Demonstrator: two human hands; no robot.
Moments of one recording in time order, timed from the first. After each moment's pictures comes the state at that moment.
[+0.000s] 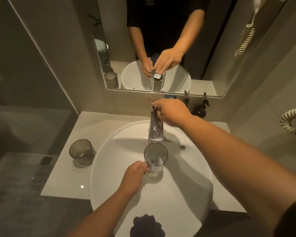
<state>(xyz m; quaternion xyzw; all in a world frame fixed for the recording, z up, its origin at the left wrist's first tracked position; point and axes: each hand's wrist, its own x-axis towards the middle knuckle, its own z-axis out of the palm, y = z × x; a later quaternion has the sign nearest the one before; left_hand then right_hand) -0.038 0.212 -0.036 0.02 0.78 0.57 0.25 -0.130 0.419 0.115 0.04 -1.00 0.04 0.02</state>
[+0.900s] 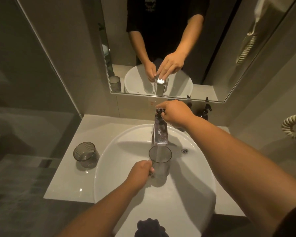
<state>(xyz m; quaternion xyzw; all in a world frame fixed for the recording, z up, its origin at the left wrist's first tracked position) -0.061 0.221 -0.031 0.03 0.76 0.56 0.32 -0.133 0.414 0.128 -0.01 -0.99 0.10 -0.03</state>
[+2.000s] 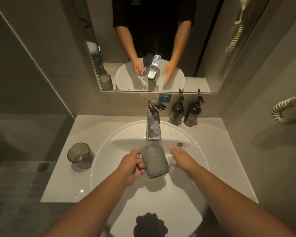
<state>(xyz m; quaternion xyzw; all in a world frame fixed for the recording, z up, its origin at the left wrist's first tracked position) -0.080 0.222 -0.012 -0.19 0.57 0.68 0.42 -0.006 0.414 -0.014 -0.31 -0.75 0.58 -0.12</state>
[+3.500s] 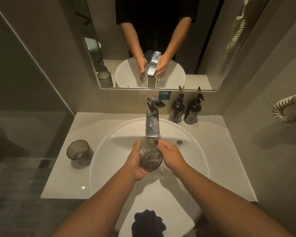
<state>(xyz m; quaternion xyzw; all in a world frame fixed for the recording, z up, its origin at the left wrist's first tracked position) -0.080 0.249 -0.024 -0.25 0.47 0.71 0.45 -0.022 0.374 -0.005 -0.25 -0.74 0.62 0.00</state>
